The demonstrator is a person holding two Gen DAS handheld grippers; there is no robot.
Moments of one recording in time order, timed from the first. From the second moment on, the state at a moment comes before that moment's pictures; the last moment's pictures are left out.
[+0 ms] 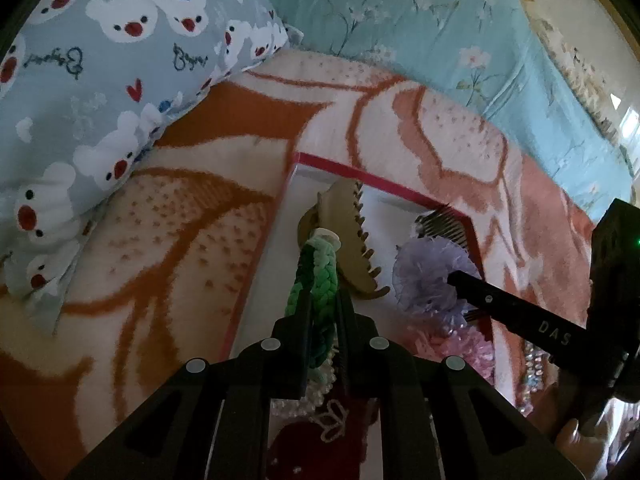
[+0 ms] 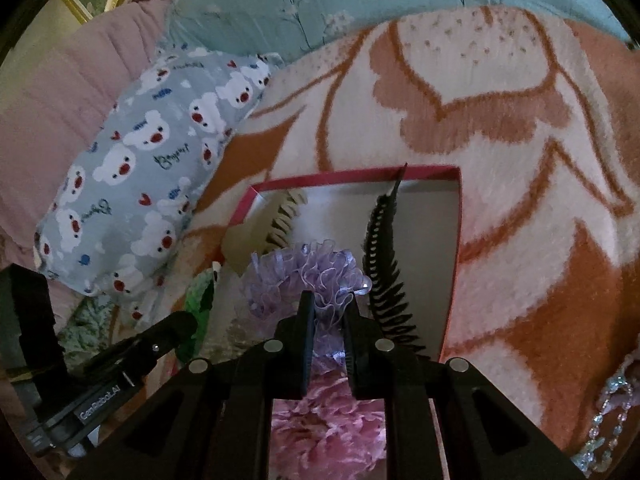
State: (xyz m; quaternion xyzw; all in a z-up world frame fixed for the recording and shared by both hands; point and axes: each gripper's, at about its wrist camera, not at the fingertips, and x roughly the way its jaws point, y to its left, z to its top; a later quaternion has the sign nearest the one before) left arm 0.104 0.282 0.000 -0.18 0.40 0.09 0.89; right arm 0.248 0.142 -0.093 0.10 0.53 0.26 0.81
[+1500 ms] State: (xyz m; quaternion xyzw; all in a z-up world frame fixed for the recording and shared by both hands) left arm 0.072 0.261 0.008 -0.20 0.40 0.09 0.89; right arm 0.209 0.066 -0.050 0.15 0.50 0.25 0.81
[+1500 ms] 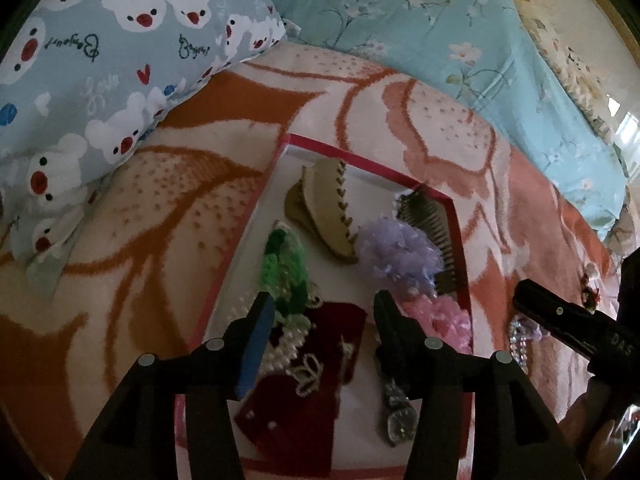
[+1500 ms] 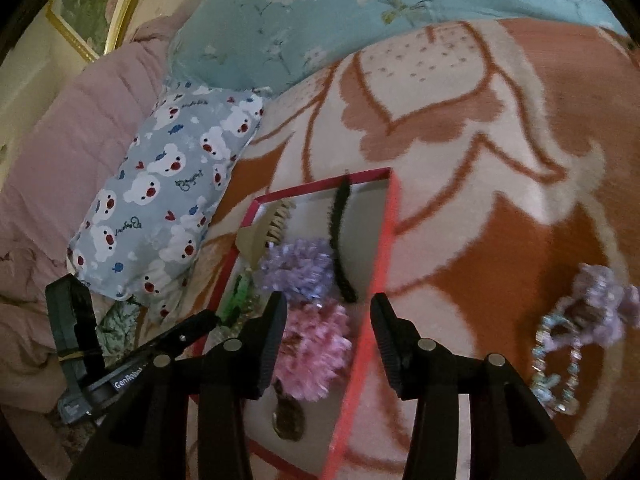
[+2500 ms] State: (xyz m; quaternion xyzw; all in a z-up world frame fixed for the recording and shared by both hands) left arm 0.060 0.145 0.031 -0.13 0.43 -0.01 0.89; right arm 0.172 -0.106 -0.065 0.19 0.50 0.11 0.84
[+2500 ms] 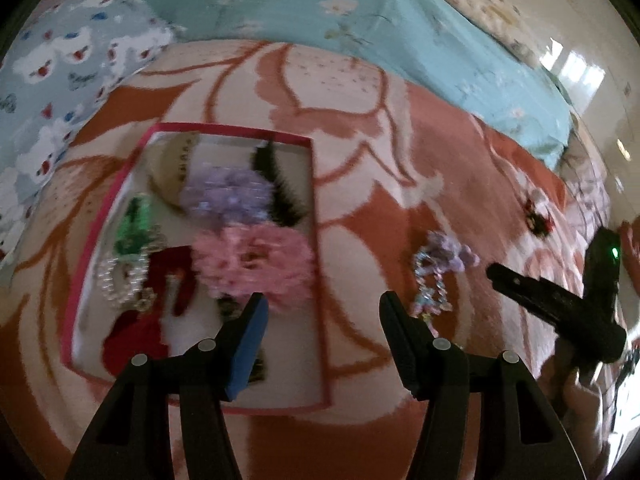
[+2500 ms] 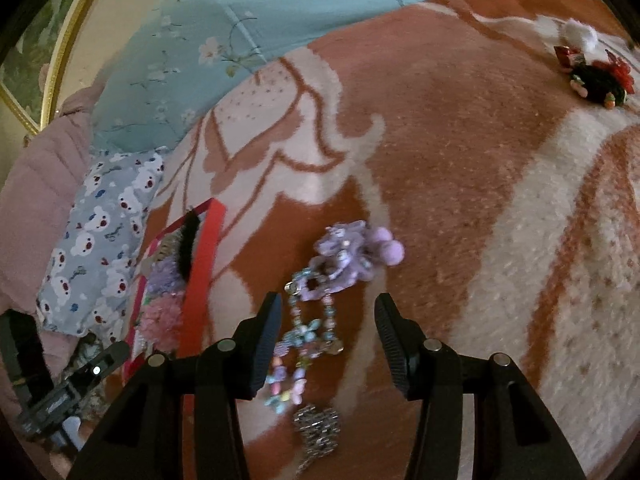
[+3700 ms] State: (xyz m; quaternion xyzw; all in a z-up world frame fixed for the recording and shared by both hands) left arm 0.145 0.029 -0.047 -0.04 0.50 -0.10 0.86; right arm 0.187 -0.122 -0.063 0.18 0.48 0.11 0.85
